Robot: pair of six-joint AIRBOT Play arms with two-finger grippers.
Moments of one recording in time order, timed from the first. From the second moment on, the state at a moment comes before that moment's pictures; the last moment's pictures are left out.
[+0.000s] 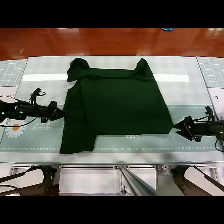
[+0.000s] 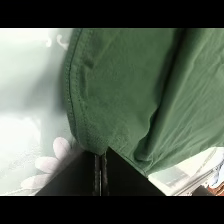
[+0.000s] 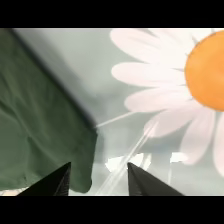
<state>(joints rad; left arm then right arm) 0.34 -1.38 0.72 0.74 -1.17 -1.19 -0.67 -1.15 0.50 -0.93 1.20 1.28</state>
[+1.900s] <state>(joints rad) 0.38 -0.69 1.98 1.00 -1.22 -1.43 -0.30 -0.84 2.08 -1.16 1.53 1.49</state>
